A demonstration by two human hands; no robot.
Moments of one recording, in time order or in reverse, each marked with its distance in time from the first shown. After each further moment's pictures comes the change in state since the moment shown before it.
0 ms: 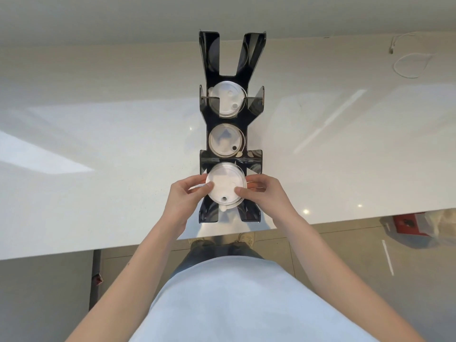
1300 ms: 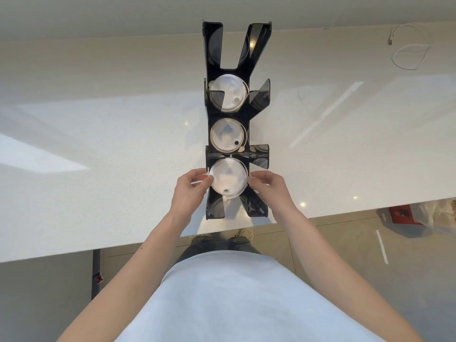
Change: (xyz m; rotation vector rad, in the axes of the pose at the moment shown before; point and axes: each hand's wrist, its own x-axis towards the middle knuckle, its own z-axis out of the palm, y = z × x) left_hand 0.017 -0.005 0.003 0.161 0.061 0.001; right_hand 0.014 0.018 0.008 0.065 0.122 0.055
